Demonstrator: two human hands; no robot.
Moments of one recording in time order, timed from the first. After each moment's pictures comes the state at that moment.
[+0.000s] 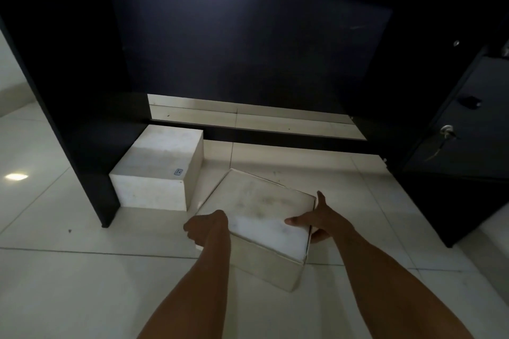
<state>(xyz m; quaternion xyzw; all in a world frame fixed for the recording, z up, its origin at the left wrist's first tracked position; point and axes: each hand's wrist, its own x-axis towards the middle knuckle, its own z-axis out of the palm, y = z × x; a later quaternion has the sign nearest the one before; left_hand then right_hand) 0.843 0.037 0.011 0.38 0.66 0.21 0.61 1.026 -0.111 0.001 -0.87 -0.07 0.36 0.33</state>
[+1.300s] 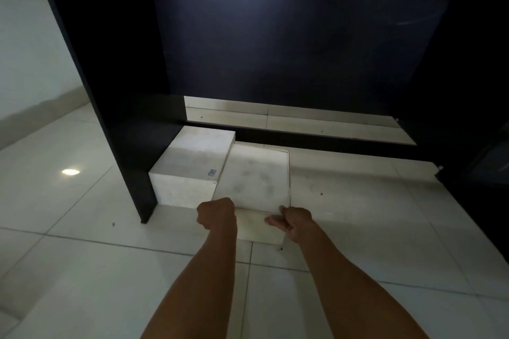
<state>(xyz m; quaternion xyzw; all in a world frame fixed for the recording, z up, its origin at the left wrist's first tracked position) 0.827 0.109 -0.003 0.42 0.64 0.27 0.58 0.948 0.010 -0.025 -0.60 0.10 0.45 0.65</state>
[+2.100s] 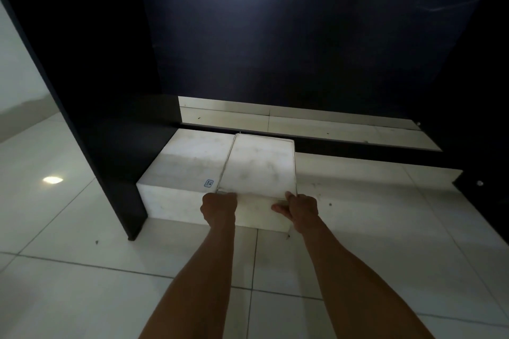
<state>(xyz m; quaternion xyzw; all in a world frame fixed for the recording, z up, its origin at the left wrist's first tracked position) 0.883 0.169 -0.020 0.51 0.62 0.22 0.56 1.010 0.065 -0.036 -0.63 0.04 0.35 0.69</state>
